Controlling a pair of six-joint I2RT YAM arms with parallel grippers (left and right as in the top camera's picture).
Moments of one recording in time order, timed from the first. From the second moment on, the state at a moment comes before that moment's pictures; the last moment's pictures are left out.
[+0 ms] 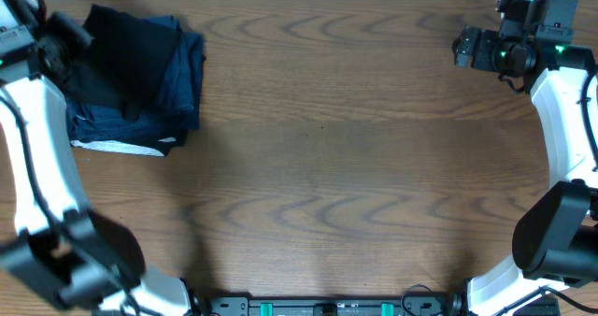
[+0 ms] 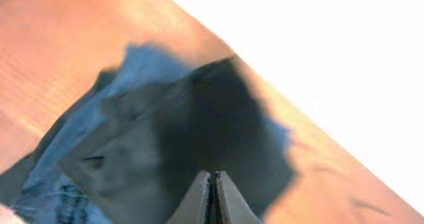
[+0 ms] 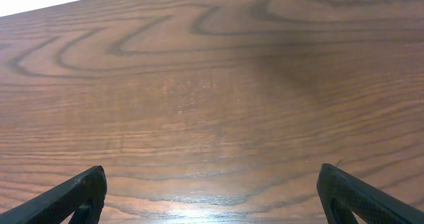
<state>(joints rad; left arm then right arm) 0.40 1.73 1.70 -0.65 0.12 -0.41 -0.16 1.81 1.56 -0.65 -0.22 0.06</state>
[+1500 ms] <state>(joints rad) 0.10 1.74 1.71 -0.85 0.12 -0.40 -0.16 1.81 1.56 -0.65 -0.22 0.06</state>
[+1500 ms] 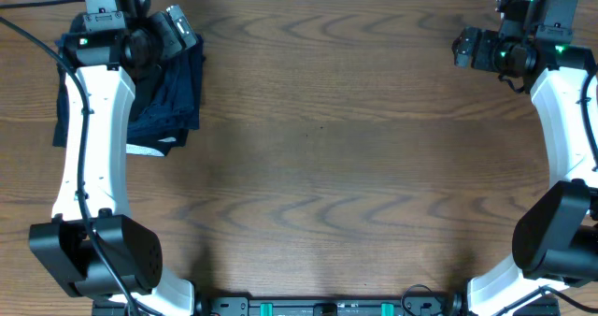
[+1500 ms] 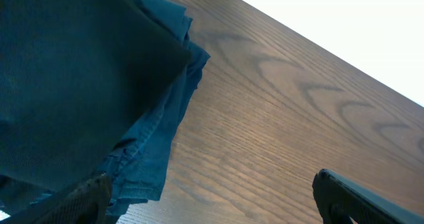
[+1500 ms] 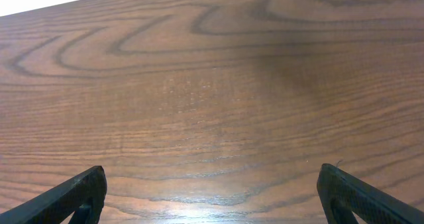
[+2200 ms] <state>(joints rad) 0.10 1.74 1.71 -0.85 0.12 -0.40 -0.12 1.03 1.55 -0.76 -0.21 0.05</state>
